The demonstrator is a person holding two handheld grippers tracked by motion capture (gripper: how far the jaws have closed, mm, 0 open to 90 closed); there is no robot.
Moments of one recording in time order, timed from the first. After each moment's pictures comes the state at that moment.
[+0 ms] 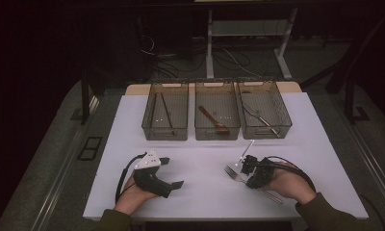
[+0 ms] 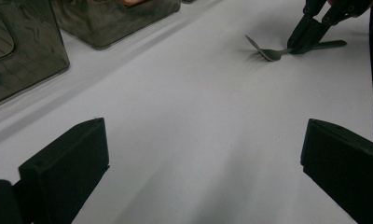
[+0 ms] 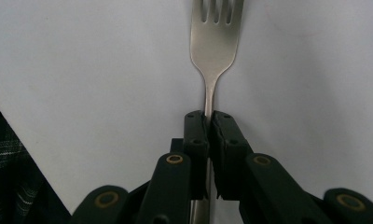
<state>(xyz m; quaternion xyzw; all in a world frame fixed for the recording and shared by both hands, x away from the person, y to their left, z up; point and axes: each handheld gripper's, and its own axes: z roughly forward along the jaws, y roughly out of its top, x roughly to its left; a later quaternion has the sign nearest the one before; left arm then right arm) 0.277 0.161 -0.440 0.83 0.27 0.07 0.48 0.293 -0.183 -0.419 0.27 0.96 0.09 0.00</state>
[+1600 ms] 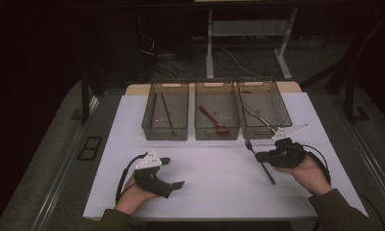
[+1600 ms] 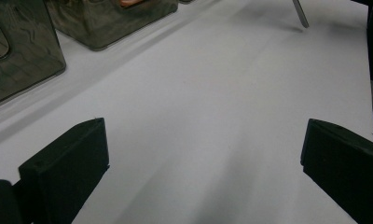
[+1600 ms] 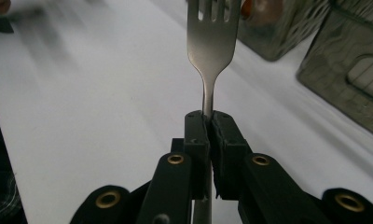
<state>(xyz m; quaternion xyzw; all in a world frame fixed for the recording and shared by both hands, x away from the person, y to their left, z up) 0.277 0.159 -0.440 0.83 0.26 0.07 0.49 0.308 -0.264 -0.389 0.35 0.86 0.37 0.05</state>
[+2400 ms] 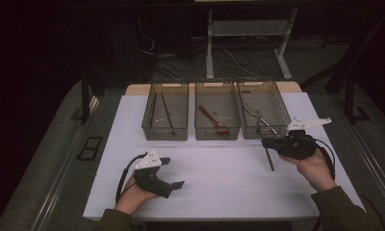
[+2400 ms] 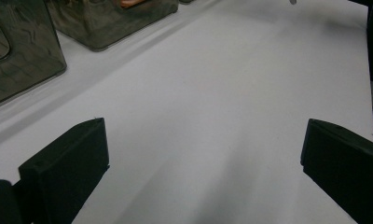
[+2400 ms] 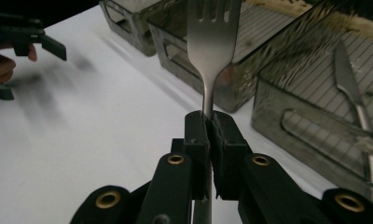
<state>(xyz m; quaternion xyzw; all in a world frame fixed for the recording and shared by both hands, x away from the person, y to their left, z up) 0.277 0.159 -0.440 0.83 0.27 0.07 0.49 0.315 -0.287 -0.370 0.37 0.81 0.45 0.10</state>
